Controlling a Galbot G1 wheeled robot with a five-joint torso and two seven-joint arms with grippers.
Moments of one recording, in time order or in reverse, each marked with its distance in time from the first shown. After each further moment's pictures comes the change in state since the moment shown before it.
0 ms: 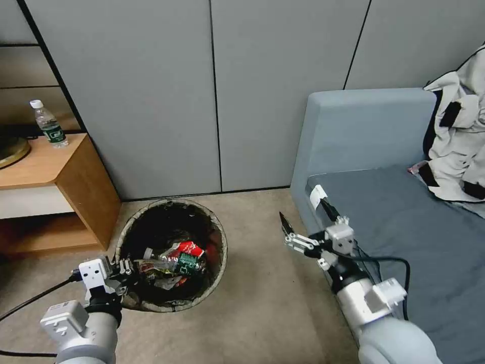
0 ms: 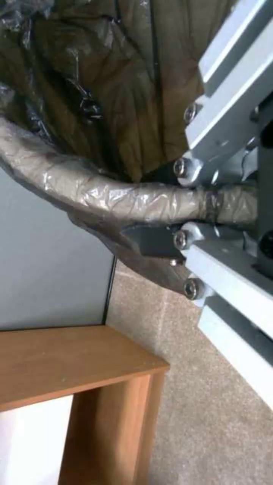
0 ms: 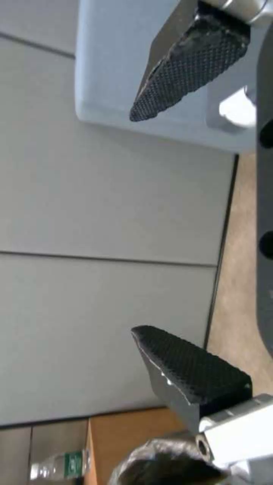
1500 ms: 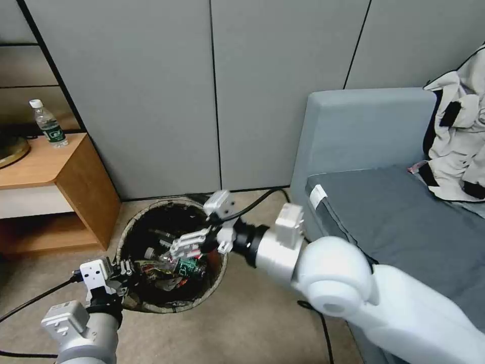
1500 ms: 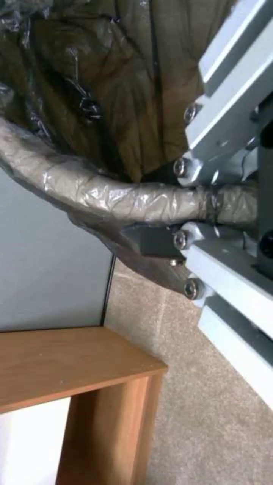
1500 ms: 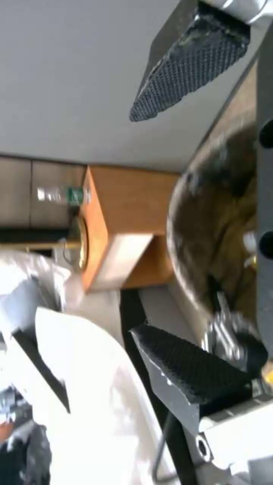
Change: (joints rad) left arm -0.004 -0.010 0.003 0.000 0.004 0.007 0.006; right arm 1.106 -0.226 -0.688 -0.048 0.819 -0.426 0.053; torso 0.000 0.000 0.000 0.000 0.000
